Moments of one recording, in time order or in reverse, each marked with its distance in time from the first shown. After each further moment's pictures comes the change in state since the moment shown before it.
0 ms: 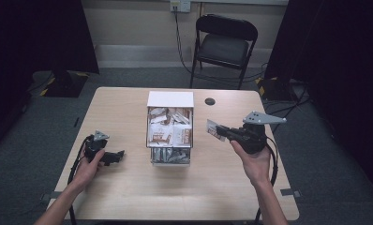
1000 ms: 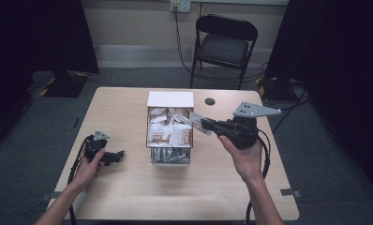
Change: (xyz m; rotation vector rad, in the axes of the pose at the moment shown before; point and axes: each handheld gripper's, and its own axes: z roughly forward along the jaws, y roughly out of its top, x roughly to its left) left arm 0.000 0.000 0.000 0.000 0.000 0.000; right arm 0.043 0.044 -0.001 -0.083 0.122 -0.064
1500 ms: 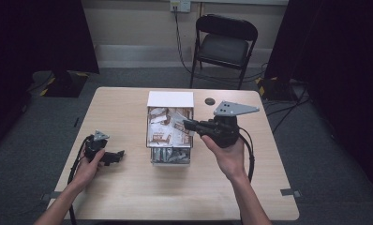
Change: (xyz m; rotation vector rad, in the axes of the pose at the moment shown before) left arm 0.000 0.000 0.000 0.002 0.000 0.000; right arm 0.014 0.002 0.035 0.005 0.080 -0.005
